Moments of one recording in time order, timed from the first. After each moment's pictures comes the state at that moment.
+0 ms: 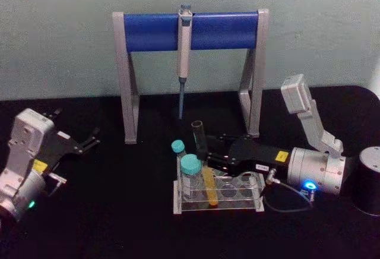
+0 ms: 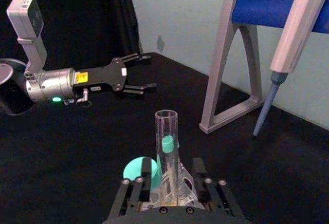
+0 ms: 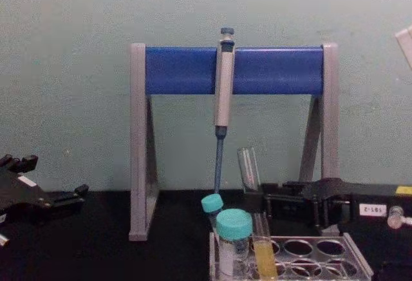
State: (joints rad) left arm -0.20 0.60 0.45 -1.41 -0.25 -0.12 0.03; right arm 0.44 0.53 -0.61 -1.36 0.65 0.14 0.69
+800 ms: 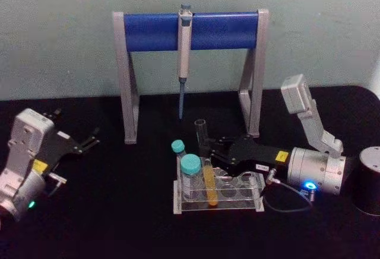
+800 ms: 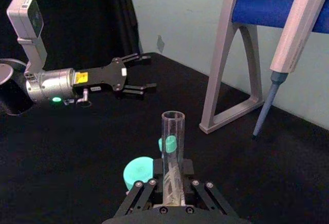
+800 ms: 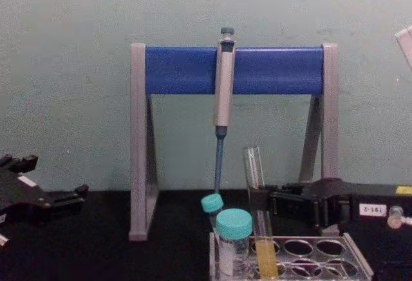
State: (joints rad) left arm -0.20 0.60 0.45 -1.41 -0.25 -0.12 0.03; right arm 0.44 0.53 -0.61 -1.36 0.65 0.14 0.69
